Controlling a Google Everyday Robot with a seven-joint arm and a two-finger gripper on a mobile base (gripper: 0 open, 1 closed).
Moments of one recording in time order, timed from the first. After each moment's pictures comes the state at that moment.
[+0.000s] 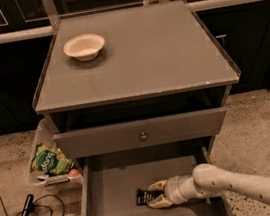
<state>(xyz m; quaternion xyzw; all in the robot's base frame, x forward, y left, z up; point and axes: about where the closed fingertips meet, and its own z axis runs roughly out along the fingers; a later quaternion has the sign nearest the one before) 0.489 -0.049 0.343 -0.56 0.70 0.27 0.34</state>
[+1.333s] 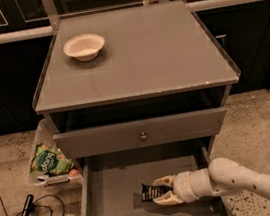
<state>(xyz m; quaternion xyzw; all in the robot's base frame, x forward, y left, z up) 0.462 -0.063 0.436 -0.57 0.67 0.28 0.38</state>
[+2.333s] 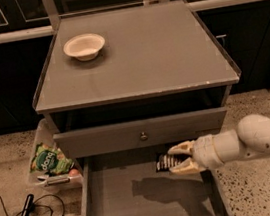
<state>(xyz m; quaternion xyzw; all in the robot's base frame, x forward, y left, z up) 0.480 -0.125 0.601 -0.60 0.66 0.23 0.39</state>
